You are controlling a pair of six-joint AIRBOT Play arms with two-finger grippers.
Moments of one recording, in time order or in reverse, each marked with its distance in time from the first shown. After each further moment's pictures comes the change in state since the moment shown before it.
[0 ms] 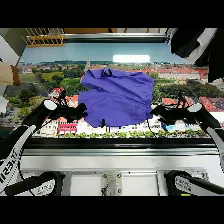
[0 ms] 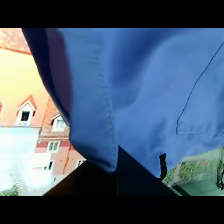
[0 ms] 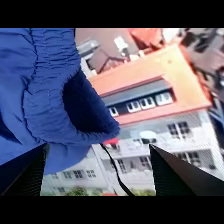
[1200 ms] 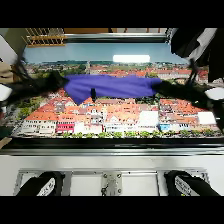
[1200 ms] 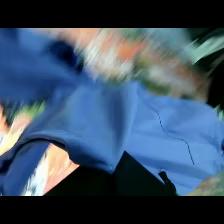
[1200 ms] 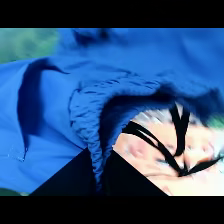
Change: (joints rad) left arm 0.141 0.406 0.376 -0.004 -0.113 0.010; right arm 0.049 0.292 0.305 0.225 0.113 -0.241
